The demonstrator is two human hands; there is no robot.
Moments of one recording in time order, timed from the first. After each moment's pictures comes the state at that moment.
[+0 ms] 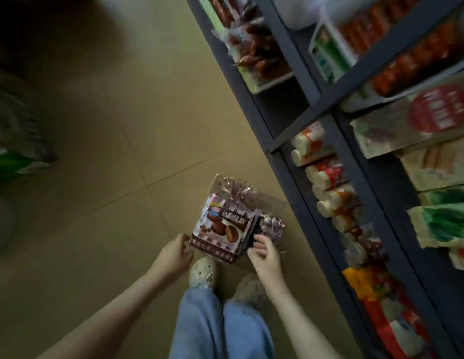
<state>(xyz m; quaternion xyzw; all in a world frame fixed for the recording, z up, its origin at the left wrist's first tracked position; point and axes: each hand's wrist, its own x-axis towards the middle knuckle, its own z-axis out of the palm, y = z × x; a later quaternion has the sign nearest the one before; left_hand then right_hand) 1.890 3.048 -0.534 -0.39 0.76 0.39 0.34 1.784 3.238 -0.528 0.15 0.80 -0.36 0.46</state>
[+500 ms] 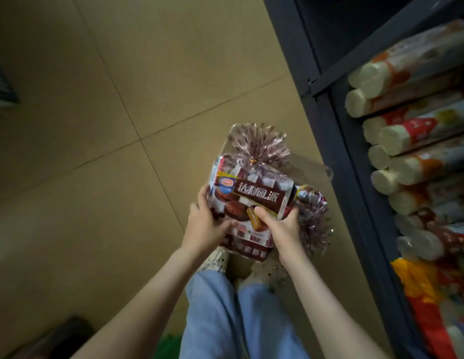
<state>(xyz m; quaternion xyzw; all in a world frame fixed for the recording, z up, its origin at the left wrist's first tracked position) 1.879 3.088 -0.686 -0.48 0.69 0.50 0.21 1.784 3.228 -0.686 0.25 0.75 -0.45 0.40</state>
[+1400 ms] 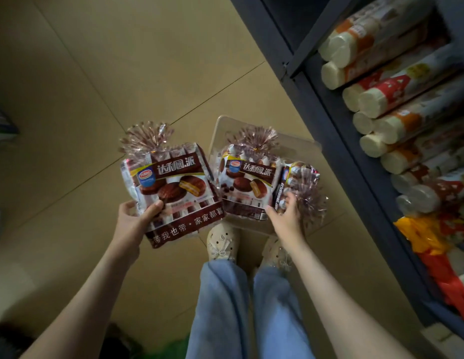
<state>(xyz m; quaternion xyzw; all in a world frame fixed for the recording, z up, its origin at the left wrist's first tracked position) 1.948 2.991 -0.654 -0.62 0.47 0.62 0.09 1.814 3.259 -0.699 0.19 0.84 -0.35 0.38</state>
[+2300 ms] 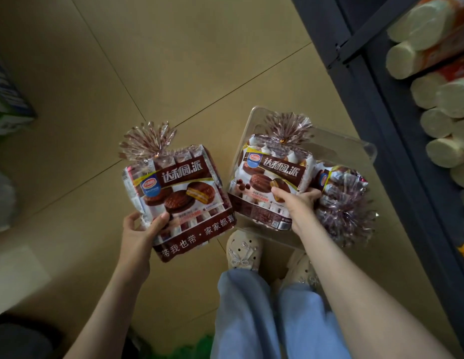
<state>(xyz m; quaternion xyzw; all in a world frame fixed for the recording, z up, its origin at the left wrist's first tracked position) 1.982 2.982 -0.685 -0.66 0.42 0.62 0.03 1.795 3.204 -0.795 0.37 0.76 -0.37 0.39</state>
